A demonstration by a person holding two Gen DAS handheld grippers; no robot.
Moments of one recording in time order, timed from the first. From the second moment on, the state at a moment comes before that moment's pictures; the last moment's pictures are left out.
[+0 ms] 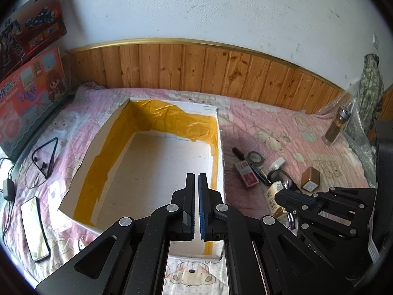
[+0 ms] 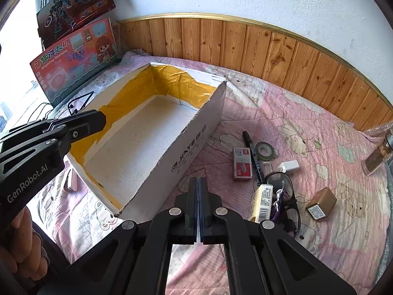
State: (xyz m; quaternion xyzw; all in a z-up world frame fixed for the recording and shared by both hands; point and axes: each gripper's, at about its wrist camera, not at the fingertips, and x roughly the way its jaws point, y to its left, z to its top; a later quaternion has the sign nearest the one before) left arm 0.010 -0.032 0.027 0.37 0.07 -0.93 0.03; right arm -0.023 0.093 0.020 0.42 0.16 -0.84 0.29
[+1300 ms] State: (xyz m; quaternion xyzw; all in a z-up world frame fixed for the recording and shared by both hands) left arm -0.043 0.118 -0.058 0.48 0.08 -0.86 -0.12; right arm -0.114 0.260 -0.032 0.48 0.06 -0.85 0.21
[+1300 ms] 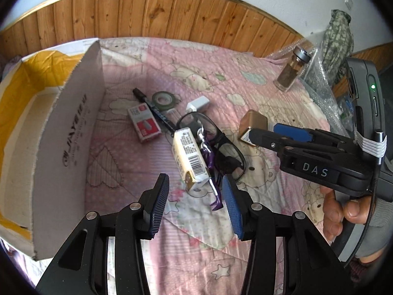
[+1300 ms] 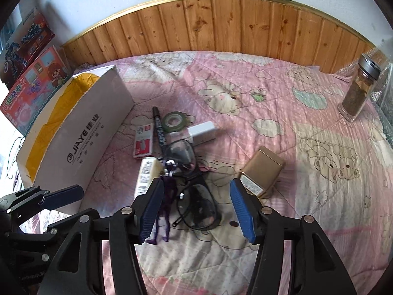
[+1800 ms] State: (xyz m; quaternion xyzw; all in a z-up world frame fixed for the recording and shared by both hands) left arm -0.083 0.109 -0.091 0.49 0.18 -0.85 -0.06; right arm -0.158 0.327 -0.083 0.50 -0.04 -0.85 0.18
